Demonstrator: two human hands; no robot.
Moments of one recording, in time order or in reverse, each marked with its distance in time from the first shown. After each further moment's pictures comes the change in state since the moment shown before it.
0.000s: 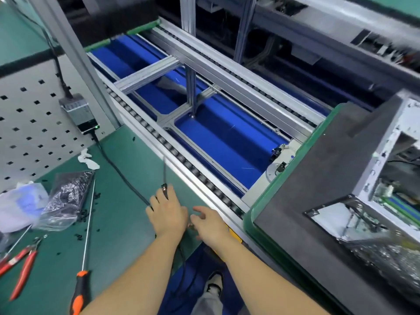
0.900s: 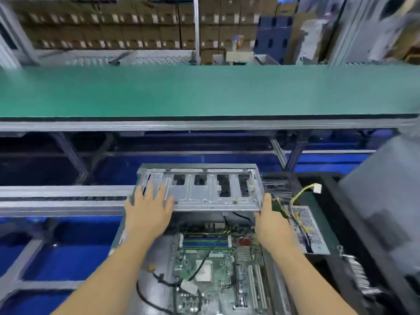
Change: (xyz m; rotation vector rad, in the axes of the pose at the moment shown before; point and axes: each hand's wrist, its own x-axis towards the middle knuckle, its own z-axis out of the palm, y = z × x) left_hand -0.094 0.500 -0.084 0.150 0.206 0.986; right_hand -0.241 0.149 -0.500 -0.432 1.110 0.457
